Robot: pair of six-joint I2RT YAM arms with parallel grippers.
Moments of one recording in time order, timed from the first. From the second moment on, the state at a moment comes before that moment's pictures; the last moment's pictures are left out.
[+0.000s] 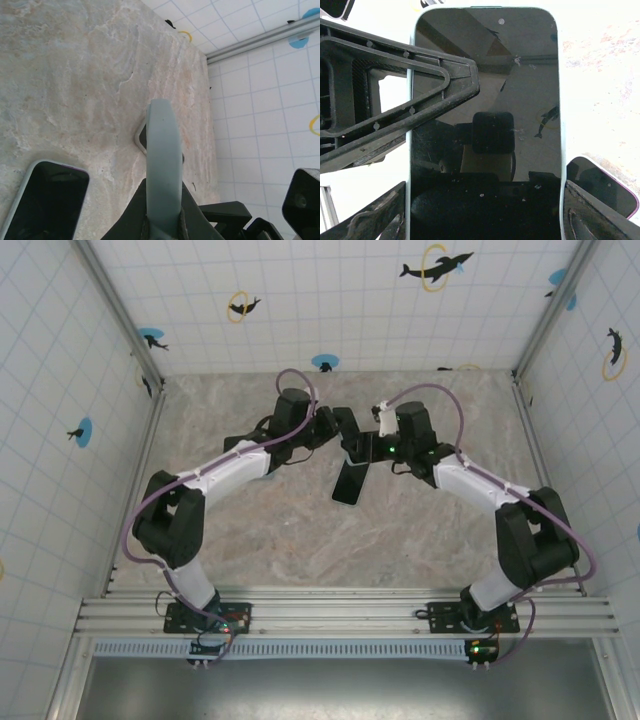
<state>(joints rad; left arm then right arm) -0.61 1.75 1.27 0.01 0.29 -0.97 0.48 1.56 0.99 0.01 -0.46 0.40</state>
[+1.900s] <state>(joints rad) -0.61 1.68 1.26 0.42 0.25 -1.37 0.46 1.46 0.60 1.21 -0.44 1.39</state>
